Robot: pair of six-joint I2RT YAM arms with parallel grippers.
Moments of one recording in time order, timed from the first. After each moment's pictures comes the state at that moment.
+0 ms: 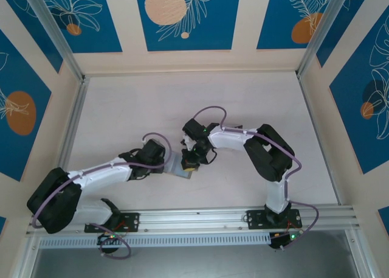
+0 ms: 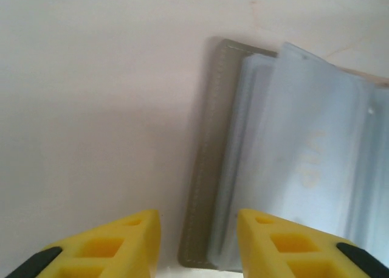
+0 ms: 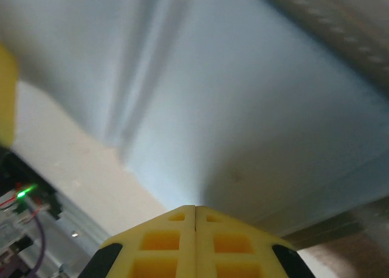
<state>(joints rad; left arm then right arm) -0.72 1.30 0.57 -0.37 -0.19 -0.60 0.79 1.93 1.21 -0.65 -0.53 0.60</state>
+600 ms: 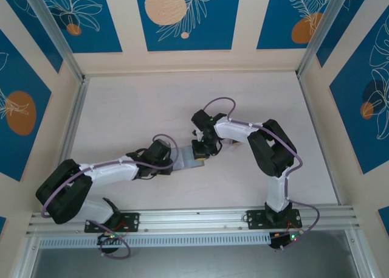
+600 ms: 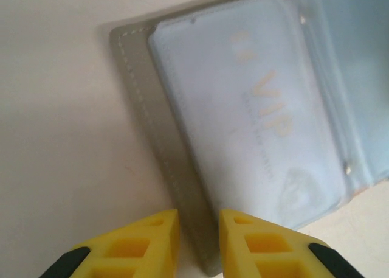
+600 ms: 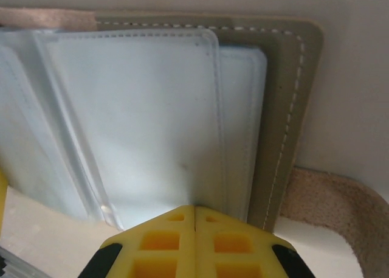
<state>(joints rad) -0.77 1.38 0.58 -0.26 -0.05 -0.60 0.67 1.95 1.28 -0.79 -0.35 0.50</state>
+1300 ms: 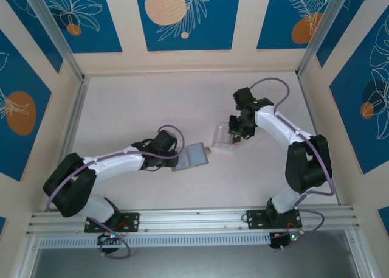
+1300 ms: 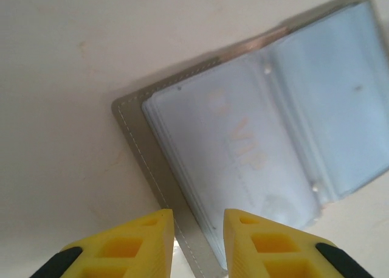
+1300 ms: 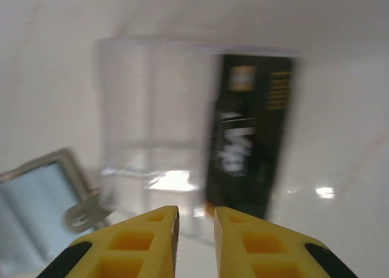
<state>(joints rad) -0.75 1.48 0.76 -0.37 -0.04 -0.59 0.32 1.63 1.23 -0.92 -0.06 0.52</state>
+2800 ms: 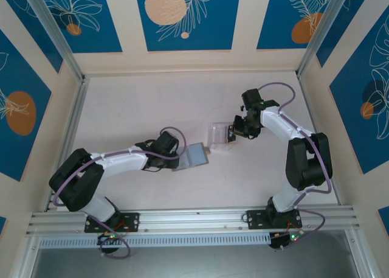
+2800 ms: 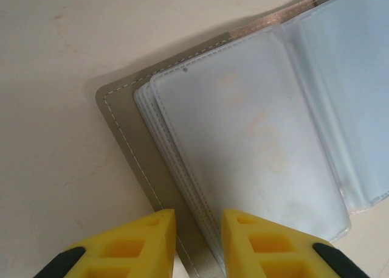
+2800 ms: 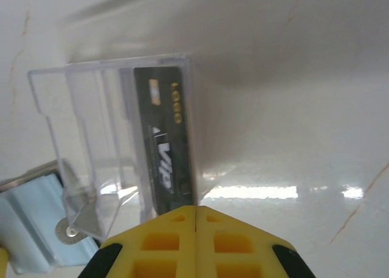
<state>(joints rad) -0.75 1.52 0.75 -0.34 -0.02 -0.59 0.23 1.64 1.19 -0.84 -0.21 0.47</state>
